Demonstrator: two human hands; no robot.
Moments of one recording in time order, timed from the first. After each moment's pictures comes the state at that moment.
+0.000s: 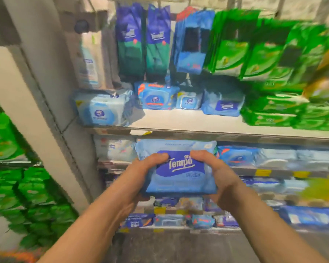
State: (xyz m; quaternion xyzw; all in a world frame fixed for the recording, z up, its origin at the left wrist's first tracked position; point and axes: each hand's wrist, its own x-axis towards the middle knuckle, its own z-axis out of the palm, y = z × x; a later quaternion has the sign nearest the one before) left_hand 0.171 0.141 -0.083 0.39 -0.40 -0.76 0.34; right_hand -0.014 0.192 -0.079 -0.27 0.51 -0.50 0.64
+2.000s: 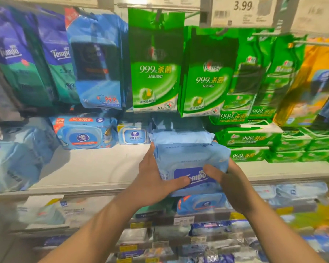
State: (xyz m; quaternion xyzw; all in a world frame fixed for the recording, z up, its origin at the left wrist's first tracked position) left_hand -0.101 -0.035 -0.123 0.37 -0.75 -0.43 0.34; right_hand -0.296 0.066 -0.088 -0.44 0.59 -0.55 0.39
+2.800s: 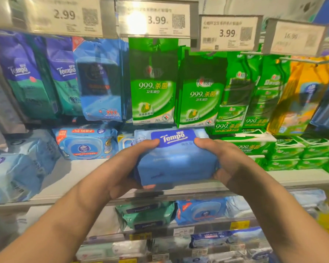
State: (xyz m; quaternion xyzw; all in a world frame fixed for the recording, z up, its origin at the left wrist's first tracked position) left_hand -0.061 -0.017 -0.003 0.39 -0.50 -0.72 0.28; right_hand -0.272 0.047 -0.001 -0.33 0.59 -0.56 0.48
